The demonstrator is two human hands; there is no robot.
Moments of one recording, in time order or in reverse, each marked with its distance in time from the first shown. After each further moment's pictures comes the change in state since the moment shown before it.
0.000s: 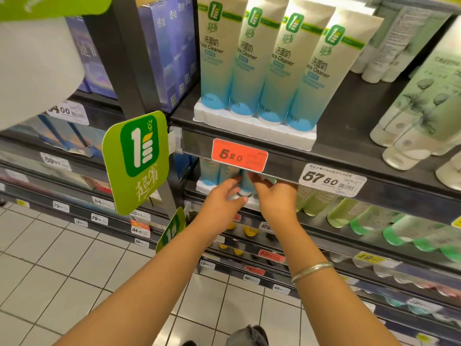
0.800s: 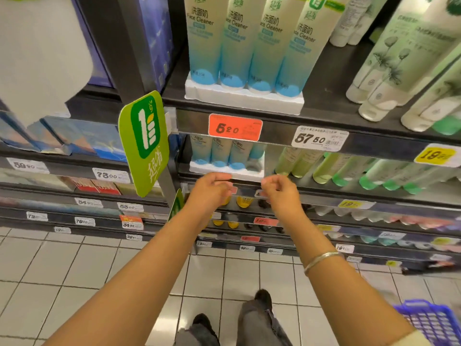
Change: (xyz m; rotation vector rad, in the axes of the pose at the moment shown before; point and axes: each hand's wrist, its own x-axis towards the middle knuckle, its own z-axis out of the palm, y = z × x) left_hand -0.018 -0.009 -0.027 -0.096 -0.063 -0.244; right_hand -0.051 0.035 -0.012 0.125 0.038 0.276
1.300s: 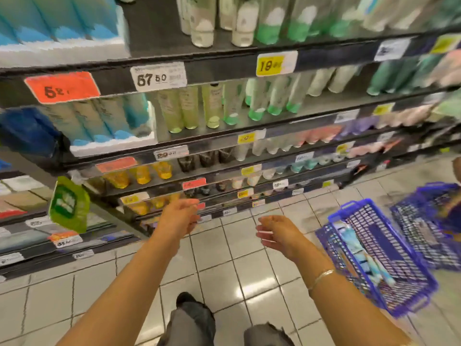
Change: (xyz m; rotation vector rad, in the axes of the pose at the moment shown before) left_hand -0.077 -0.102 0.117 0.151 -0.098 -0.204; right_hand -0.149 0.166 -0.156 0.446 0.027 0.638
